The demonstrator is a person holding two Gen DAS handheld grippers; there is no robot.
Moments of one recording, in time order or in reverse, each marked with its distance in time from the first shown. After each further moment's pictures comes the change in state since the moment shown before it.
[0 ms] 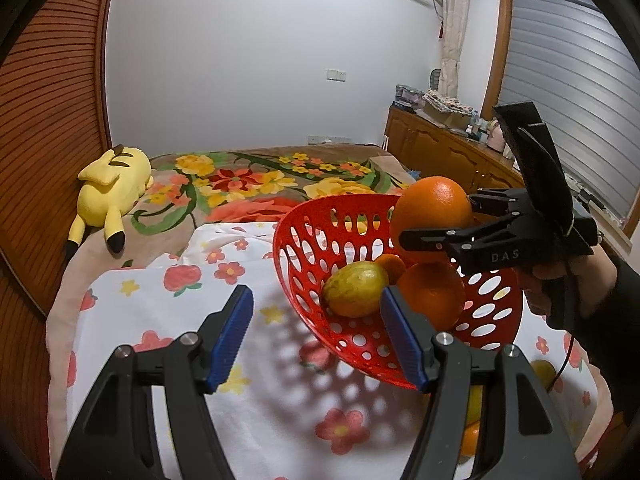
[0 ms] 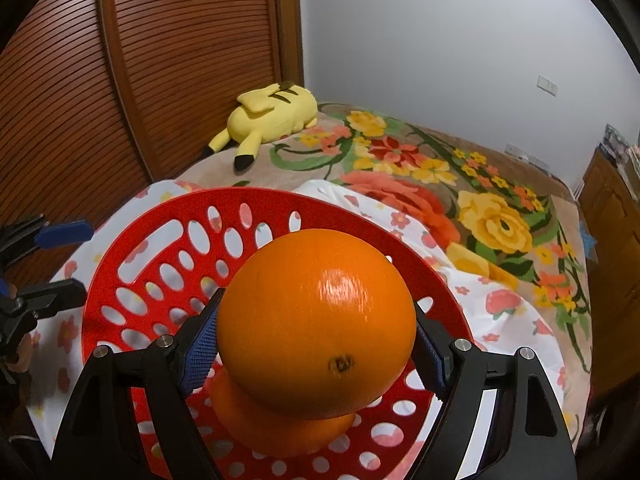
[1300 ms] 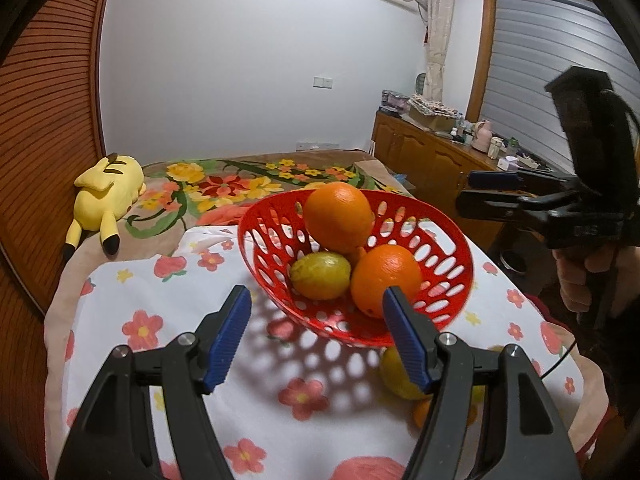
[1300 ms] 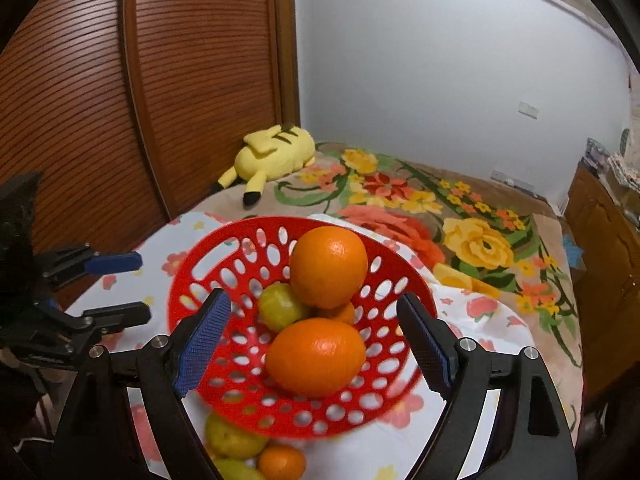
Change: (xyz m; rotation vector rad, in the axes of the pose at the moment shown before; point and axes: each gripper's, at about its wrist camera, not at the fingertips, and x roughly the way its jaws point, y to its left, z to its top) left arm -0.036 -0.028 -0.021 0.023 -0.029 -0.036; right arm -0.103 0.028 -0.021 0.014 -0.147 -0.032
